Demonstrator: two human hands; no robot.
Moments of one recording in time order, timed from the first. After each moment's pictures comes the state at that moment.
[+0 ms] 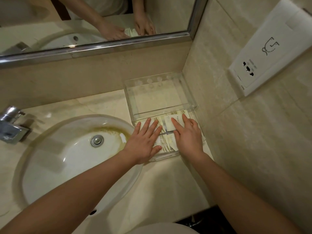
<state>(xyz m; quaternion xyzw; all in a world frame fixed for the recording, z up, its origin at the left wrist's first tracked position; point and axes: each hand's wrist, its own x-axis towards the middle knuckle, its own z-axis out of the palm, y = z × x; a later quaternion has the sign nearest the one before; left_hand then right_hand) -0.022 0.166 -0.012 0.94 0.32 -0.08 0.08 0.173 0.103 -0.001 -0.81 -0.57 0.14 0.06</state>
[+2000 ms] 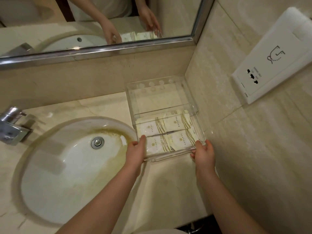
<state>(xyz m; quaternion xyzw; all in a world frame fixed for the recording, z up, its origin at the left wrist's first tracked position) -0.014 0.142 0.000 0.28 0.70 0.21 0.63 0.181 0.062 -0.013 -0.78 -0.03 0.36 0.51</state>
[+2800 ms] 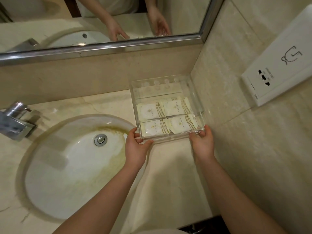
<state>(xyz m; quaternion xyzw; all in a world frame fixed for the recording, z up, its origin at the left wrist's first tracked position) -0.022 0.149 -0.010 0.46 0.66 0.30 0.51 0.193 0.107 -0.024 -0.78 -0.12 0.36 0.49</state>
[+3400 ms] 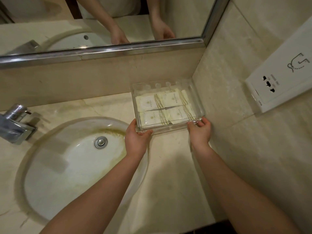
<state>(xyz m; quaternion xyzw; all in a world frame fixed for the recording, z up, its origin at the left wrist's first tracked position) -0.013 0.187 -0.001 0.51 0.66 0.31 0.46 0.202 0.169 -0.040 -0.79 -0.09 0.32 0.52</state>
